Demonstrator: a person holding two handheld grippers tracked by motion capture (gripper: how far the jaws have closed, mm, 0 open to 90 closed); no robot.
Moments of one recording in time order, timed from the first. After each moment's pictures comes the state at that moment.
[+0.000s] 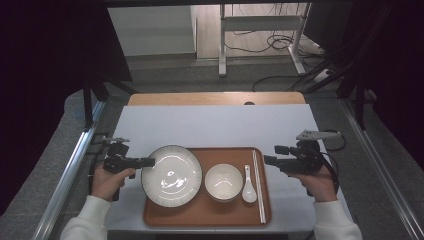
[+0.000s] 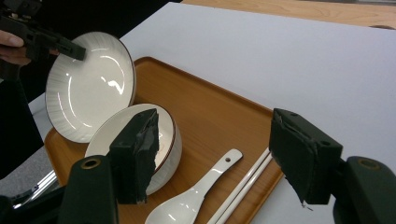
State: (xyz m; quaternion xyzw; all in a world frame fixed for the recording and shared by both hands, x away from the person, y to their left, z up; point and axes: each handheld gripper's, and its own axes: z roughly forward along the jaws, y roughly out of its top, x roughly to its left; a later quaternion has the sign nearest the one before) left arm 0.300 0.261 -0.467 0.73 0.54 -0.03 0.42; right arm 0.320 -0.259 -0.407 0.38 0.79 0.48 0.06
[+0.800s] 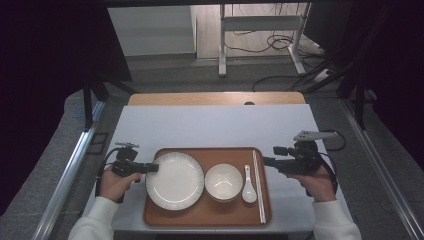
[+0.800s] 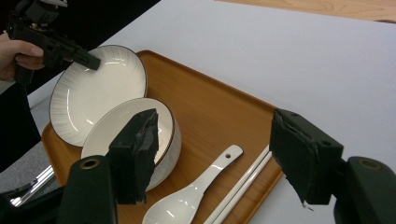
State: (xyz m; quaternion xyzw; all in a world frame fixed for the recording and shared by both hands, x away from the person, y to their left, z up) left arm 0.307 0.250 -0.493 0.76 0.53 -0.02 0.38; right arm 0.321 -0.256 -0.410 0.37 0.80 0.47 0.05
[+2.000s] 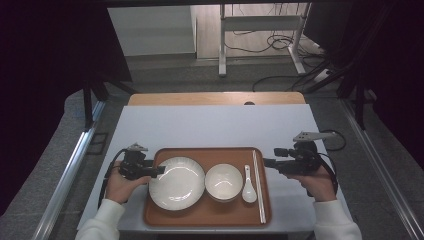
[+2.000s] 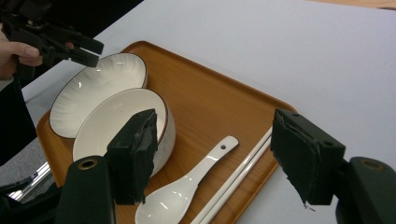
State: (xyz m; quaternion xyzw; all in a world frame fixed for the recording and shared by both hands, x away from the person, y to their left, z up) left arm 0.303 0.228 -0.493 0.78 0.51 0.10 0.33; right arm 0.325 -0.260 -0.417 0.38 0.81 0.45 0.05
